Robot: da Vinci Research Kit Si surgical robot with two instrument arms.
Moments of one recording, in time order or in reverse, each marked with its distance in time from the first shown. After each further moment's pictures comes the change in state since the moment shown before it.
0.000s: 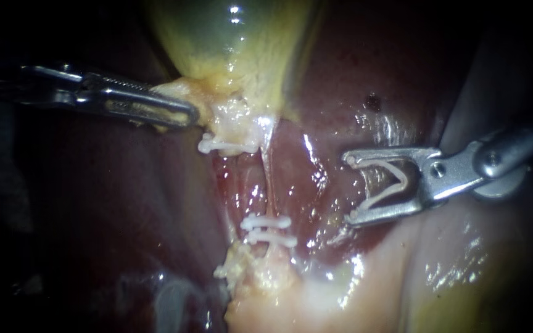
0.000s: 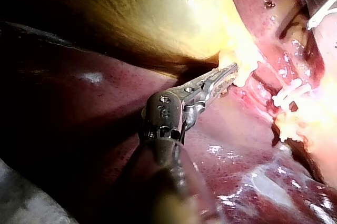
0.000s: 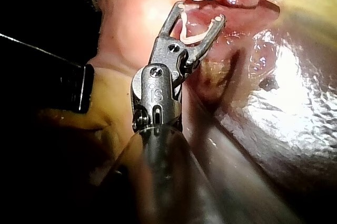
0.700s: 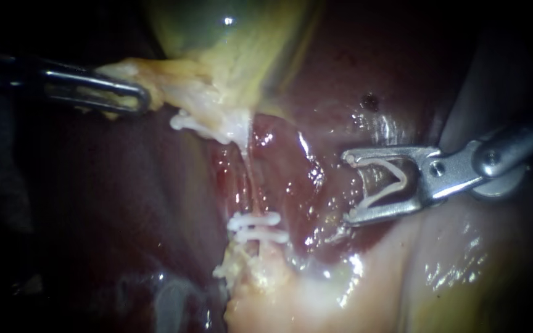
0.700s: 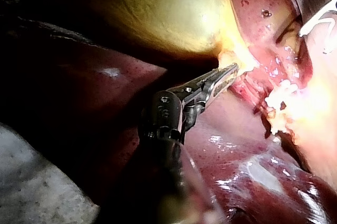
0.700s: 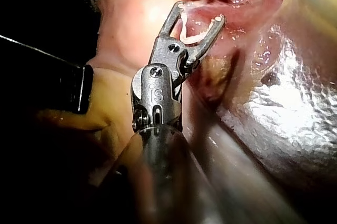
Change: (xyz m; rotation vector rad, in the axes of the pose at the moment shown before) right arm 0.000 0.000 0.000 -0.003 -0.001 0.002; left arm 0.005 0.006 -0.011 0.004 0.045 -0.005
